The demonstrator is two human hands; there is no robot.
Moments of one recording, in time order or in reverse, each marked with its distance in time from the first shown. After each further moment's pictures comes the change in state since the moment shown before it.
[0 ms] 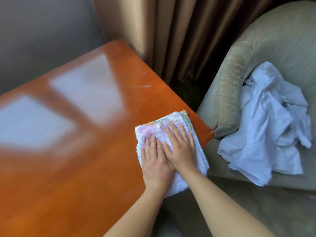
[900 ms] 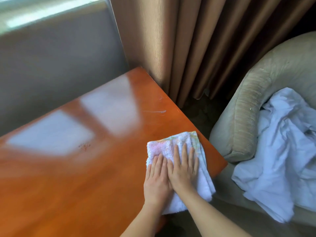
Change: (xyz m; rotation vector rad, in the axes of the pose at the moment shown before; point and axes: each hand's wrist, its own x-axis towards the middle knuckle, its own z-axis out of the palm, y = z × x) left_hand 0.026 -0.027 -0.021 0.053 -0.117 0.038; right_hand 0.020 -0.035 0.008 -0.117 -0.012 0.130
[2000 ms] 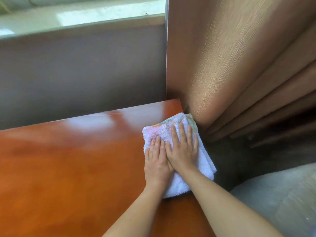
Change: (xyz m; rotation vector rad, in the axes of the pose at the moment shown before) left_hand 0.273 -0.040 -0.008 -0.045 0.361 -0.441; right_hand 0.311 -0.093 0.017 0.034 -0.105 -0.516
